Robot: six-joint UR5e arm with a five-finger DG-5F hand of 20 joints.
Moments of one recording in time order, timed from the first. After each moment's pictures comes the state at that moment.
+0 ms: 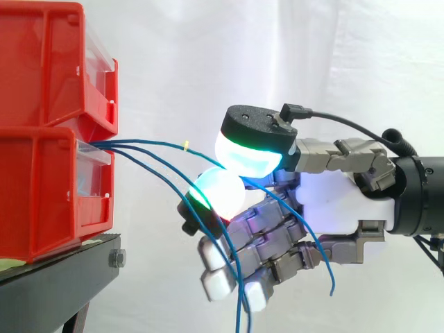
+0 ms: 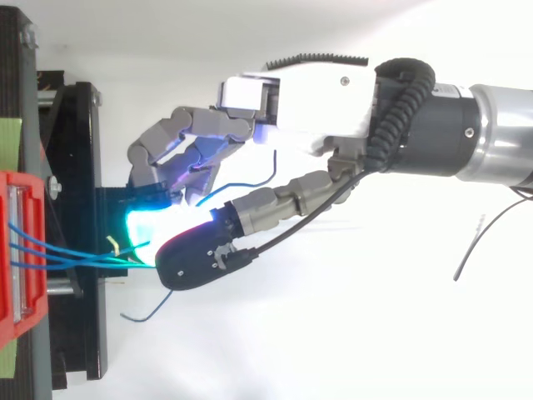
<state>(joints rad) 0.08 -2.31 -1.20 -2.76 -1.45 -0.19</state>
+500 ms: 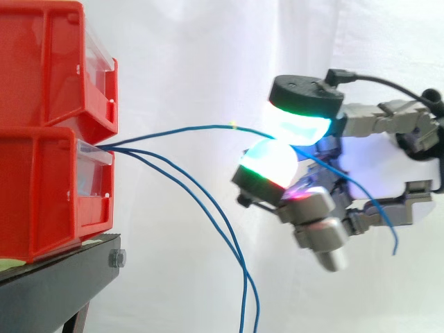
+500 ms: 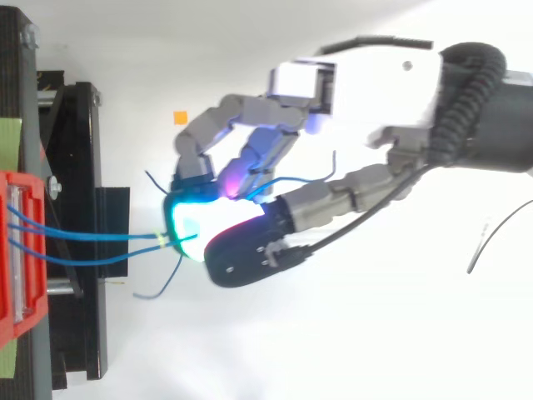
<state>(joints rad) 0.09 -2.18 -1.28 -2.89 -1.40 -0.19</state>
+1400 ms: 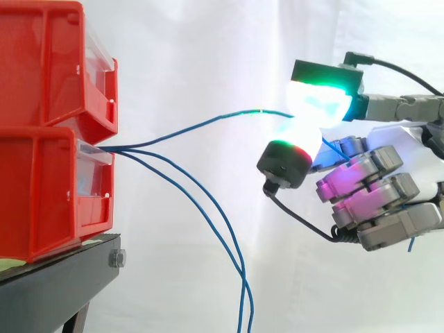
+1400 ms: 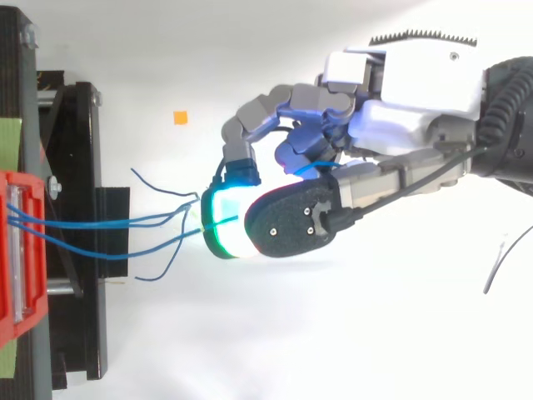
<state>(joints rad) 0.12 -2.14 -1.35 -2.90 -1.34 0.13</state>
